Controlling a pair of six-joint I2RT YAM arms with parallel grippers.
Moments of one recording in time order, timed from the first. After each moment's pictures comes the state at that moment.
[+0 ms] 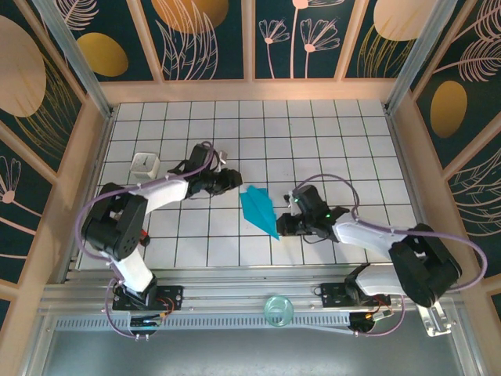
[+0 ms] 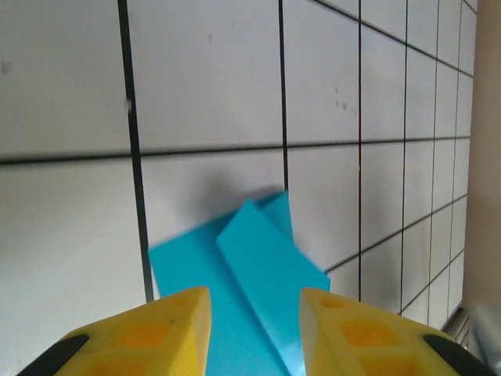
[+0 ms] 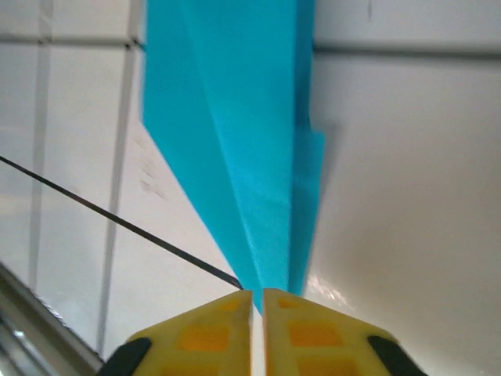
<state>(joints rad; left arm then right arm) -0.48 1.69 0.92 -0.06 0.47 -0.78 0.64 1.26 0.52 -0.18 -0.34 0.58</state>
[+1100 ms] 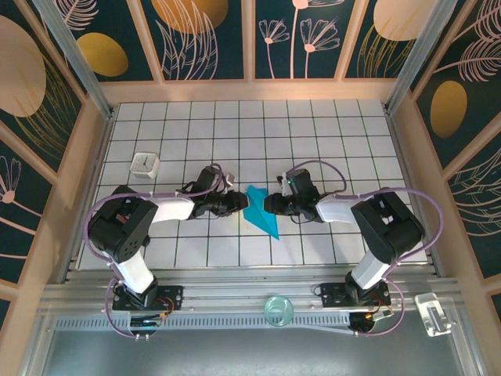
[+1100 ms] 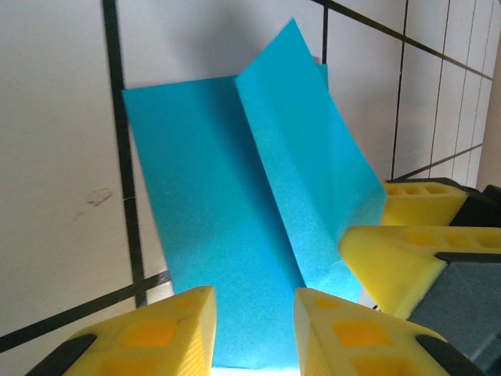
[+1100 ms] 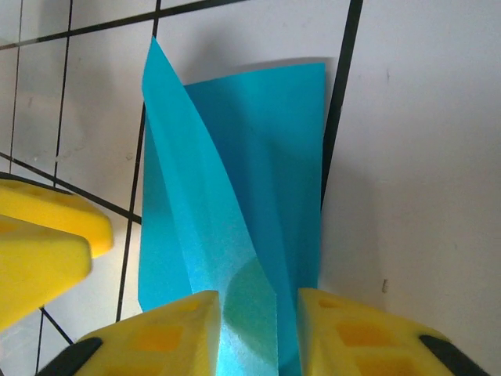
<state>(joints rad) -0.58 1.72 0.75 0.14 0.49 -0.88 0.58 1.65 0.66 0.15 -0.39 0.59</state>
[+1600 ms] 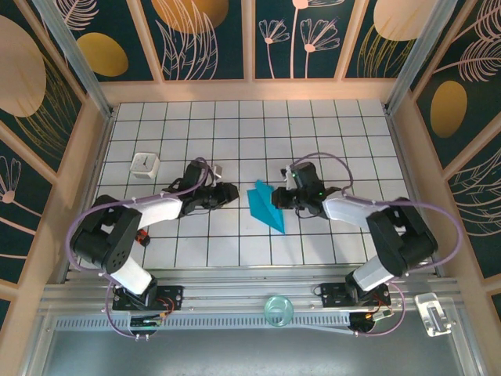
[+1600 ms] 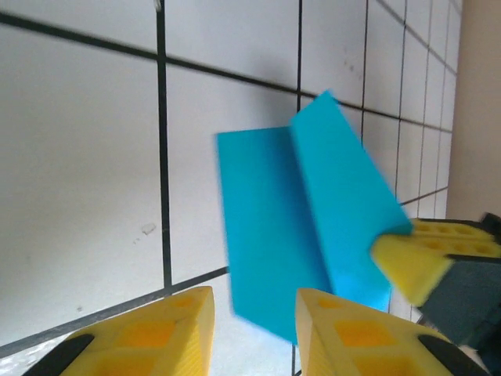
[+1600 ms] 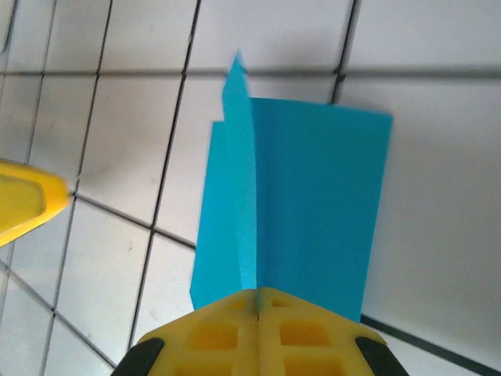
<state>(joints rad) -0.49 1.59 0.73 0.11 0.47 -0.88 0.54 1.49 0.74 -0.08 -0.29 0.49</state>
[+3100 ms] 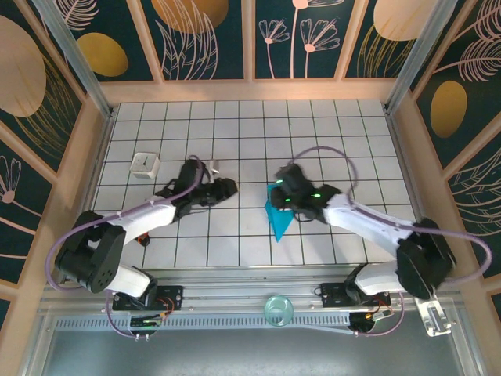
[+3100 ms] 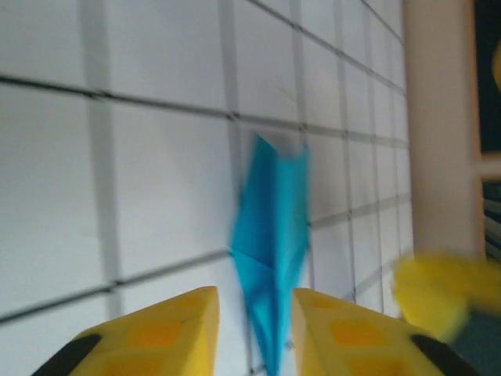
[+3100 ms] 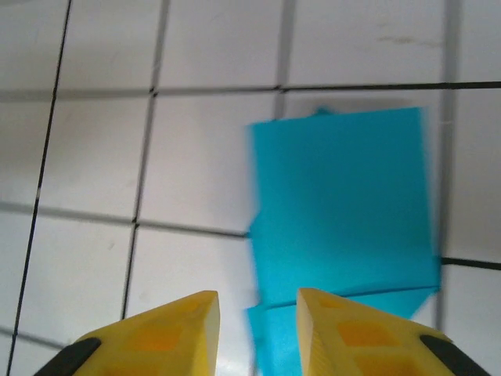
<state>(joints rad) -0.57 1.48 0.71 0.14 0.43 -0.92 0.71 1.30 0.82 -0.41 0.09 0.65</state>
